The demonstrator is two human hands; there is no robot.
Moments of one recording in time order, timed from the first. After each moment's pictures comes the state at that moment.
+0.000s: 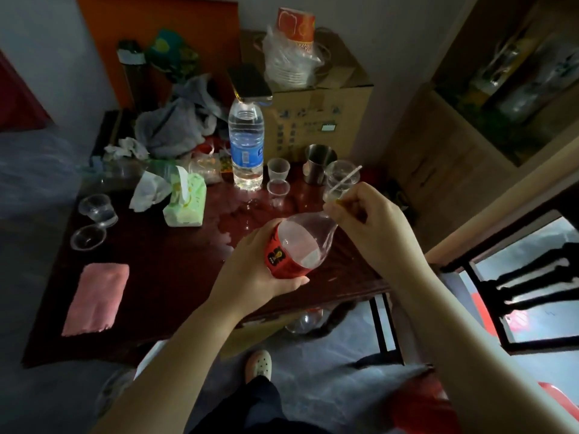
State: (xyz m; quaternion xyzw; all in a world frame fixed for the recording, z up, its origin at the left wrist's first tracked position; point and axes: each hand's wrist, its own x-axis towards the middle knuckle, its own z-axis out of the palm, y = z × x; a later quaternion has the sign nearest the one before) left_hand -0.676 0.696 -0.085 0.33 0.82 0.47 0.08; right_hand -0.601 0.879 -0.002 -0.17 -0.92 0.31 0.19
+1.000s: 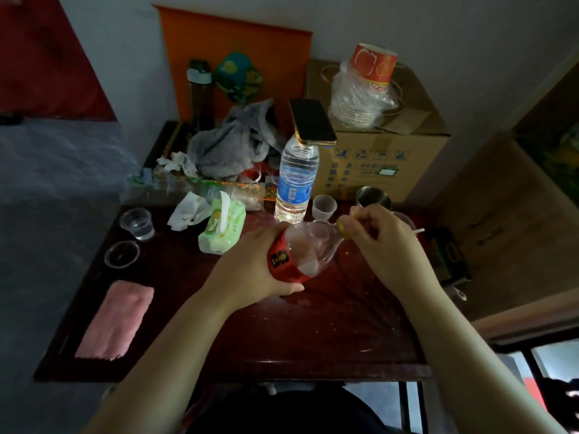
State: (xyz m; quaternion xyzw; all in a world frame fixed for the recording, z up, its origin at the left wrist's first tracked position) left_hand -0.796 0.688 -0.079 0.31 0.86 0.40 0.06; right_hand -0.731 0.899 -0.014 -0.10 -0.93 0.33 0.15
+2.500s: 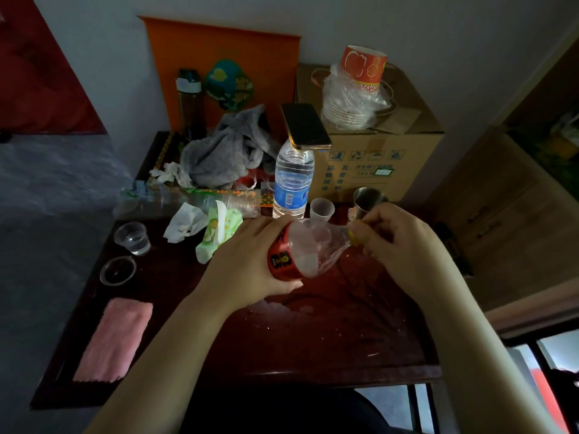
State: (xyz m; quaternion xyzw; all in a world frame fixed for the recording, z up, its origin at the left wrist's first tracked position) left_hand -0.806 0.684 -0.060 0.34 0.90 0.29 -0.01; right_hand -0.721 0.900 0.005 -0.09 -0.93 0.32 0.15
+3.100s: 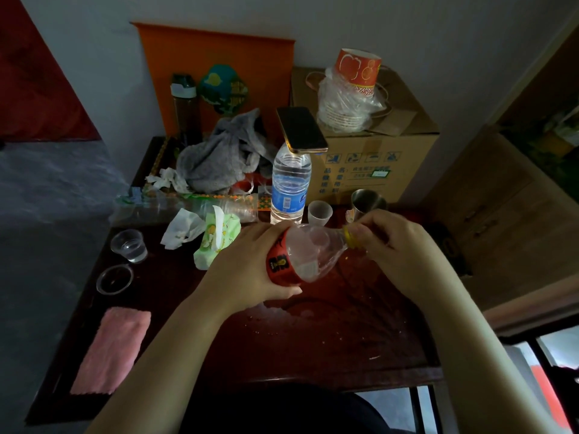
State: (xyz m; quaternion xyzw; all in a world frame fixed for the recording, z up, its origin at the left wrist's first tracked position) left_hand -0.815 0.685 -0.066 0.35 0.89 0.31 0.03; right_hand -0.726 0.906 0.000 -0.07 -0.94 0.30 0.12
